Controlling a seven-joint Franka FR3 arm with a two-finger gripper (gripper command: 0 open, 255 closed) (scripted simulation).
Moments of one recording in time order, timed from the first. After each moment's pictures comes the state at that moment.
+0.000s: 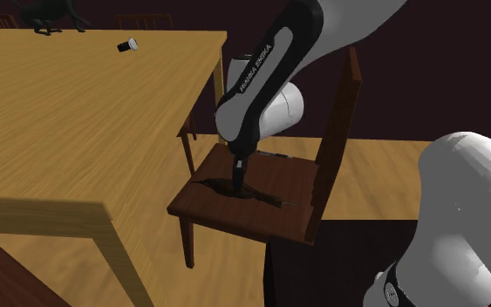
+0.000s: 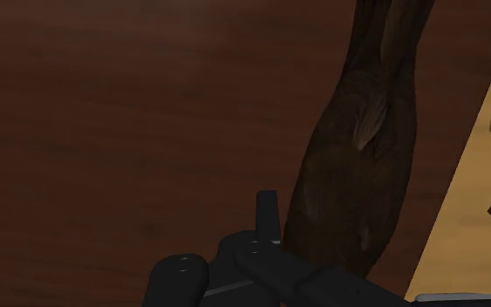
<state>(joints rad) -0.08 0.03 -0.68 -2.60 0.12 2.69 -0.76</state>
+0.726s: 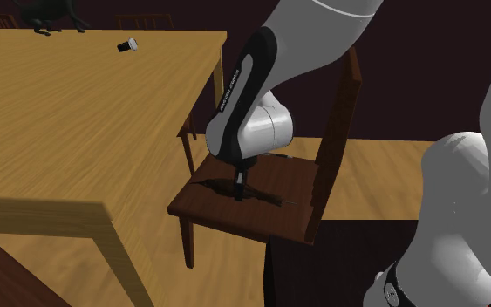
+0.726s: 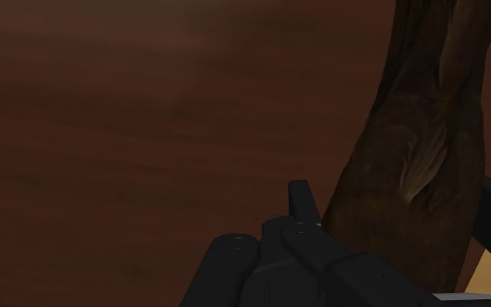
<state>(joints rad) -0.14 0.19 -0.59 -2.58 0.40 2.78 -0.96</state>
